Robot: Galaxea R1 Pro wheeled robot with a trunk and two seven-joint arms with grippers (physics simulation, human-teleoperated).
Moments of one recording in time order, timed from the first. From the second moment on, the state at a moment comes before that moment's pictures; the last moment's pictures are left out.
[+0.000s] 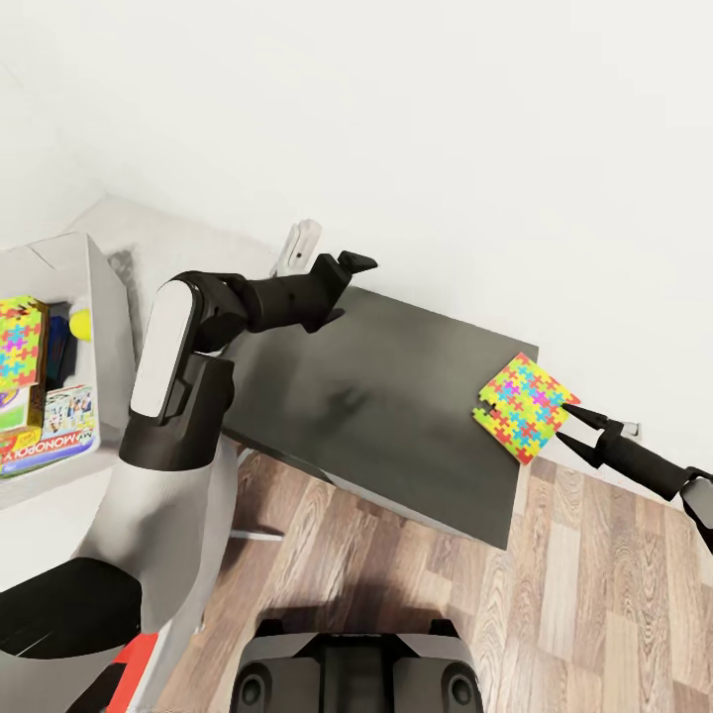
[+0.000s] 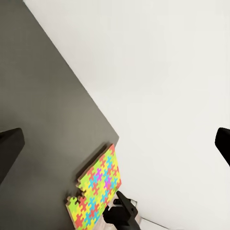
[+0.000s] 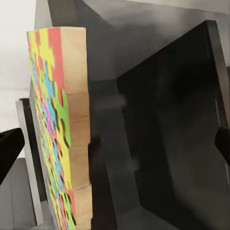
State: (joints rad) left arm -1.14 -0.13 -0.23 -1.56 1.69 0.70 0.95; right arm -0.92 -0.52 -0.30 -0.39 -0.65 0.78 1.07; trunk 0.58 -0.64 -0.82
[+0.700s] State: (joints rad) left arm -1.15 -0.13 -0.23 -1.56 1.69 0.70 0.95; right arm -0.92 -0.51 -0.29 -0.39 -0.65 0.78 1.06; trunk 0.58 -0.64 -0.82
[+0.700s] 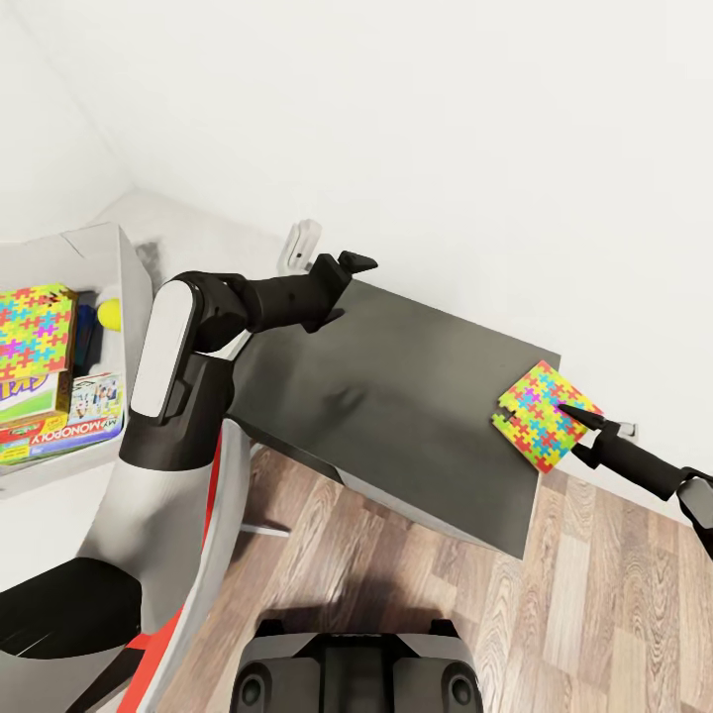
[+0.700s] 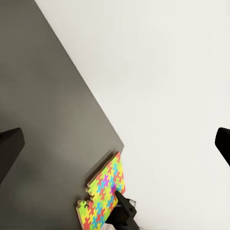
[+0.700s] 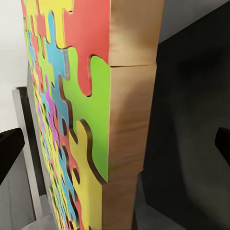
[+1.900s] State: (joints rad) left arm -1.14 -0.13 -0.23 -1.58 1.69 0.70 0.94; right arm -0.91 -0.51 -0.30 -0.52 -0.65 0.80 1.07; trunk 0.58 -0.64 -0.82
